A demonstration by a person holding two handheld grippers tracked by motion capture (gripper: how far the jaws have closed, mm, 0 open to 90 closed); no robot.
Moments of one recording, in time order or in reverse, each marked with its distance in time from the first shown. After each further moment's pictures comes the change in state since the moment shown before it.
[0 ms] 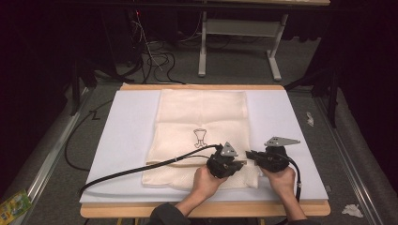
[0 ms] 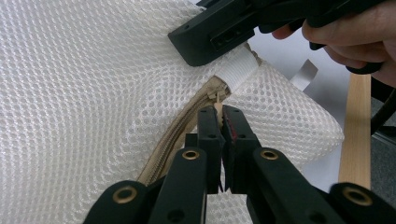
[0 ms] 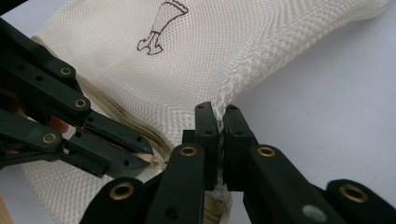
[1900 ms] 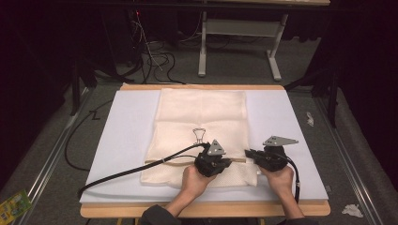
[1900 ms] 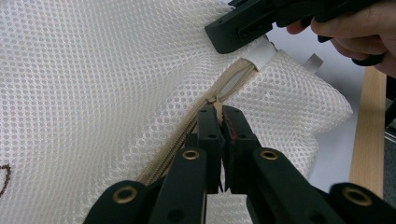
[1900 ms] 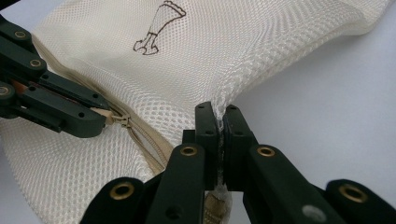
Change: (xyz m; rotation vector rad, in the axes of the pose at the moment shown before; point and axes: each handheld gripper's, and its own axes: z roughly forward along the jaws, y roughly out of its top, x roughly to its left) left arm 0.013 -0.012 -0.032 -0.030 0.064 0.007; right arm 0.002 0.002 0.004 -0.014 -0.021 -0.023
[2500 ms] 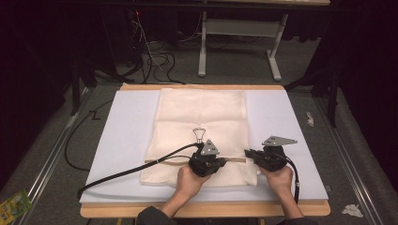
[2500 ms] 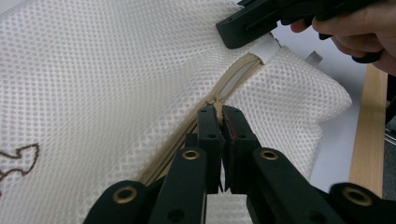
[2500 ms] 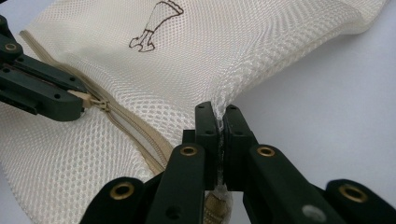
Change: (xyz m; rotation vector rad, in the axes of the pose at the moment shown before) left arm 0.008 -0.008 -0.015 -0.011 0.011 -0.017; right arm 0.000 0.000 0.002 0.008 -0.013 -0.005
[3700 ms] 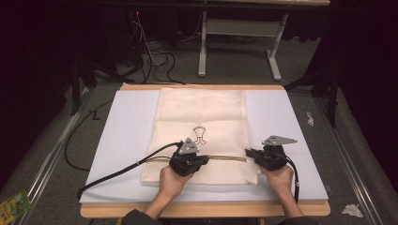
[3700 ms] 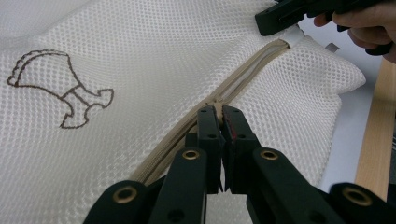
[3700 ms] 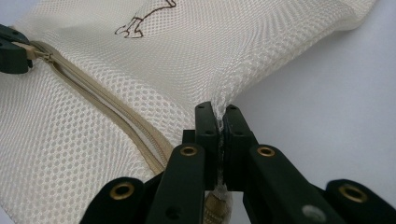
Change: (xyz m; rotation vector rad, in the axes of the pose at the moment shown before) left arm 0.024 -0.022 -0.044 -0.027 0.051 -0.048; right arm -0.002 0.000 0.001 0.006 -0.023 0.002
